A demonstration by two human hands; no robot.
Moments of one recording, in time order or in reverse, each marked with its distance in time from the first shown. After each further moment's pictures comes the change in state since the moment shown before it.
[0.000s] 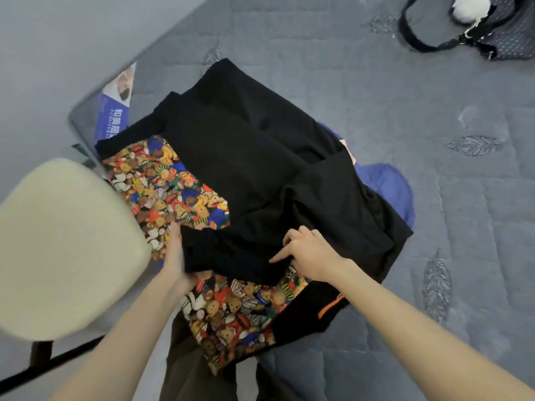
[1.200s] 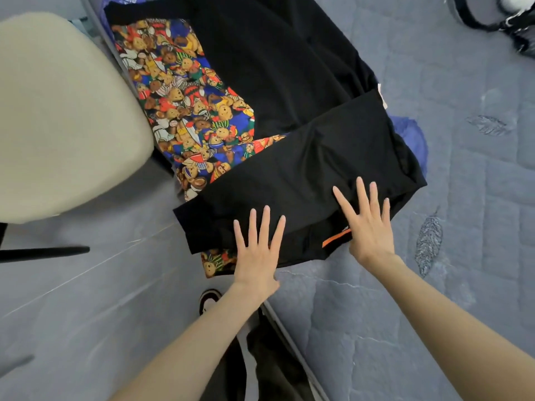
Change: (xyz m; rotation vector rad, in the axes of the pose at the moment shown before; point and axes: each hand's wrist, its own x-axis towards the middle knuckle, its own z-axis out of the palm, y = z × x) left_hand -0.019 -0.232 -0.024 1.885 0.083 0.842; right_hand -0.083 0.007 0.115 -0.421 0.221 0.490
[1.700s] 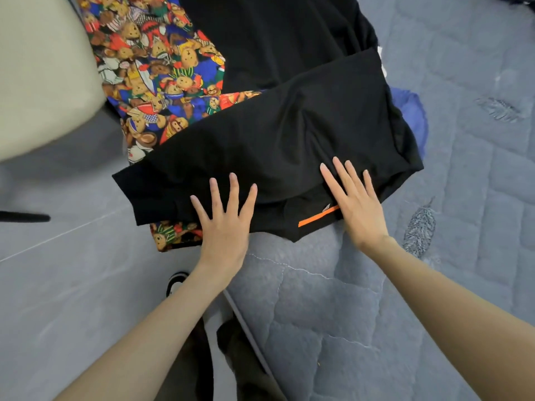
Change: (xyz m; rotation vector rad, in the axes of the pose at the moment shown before) left_hand 0.025 0.034 0.030 -0.028 0.180 -0.191; right_hand 0.031 0.054 0.057 0.103 0.158 -0.300
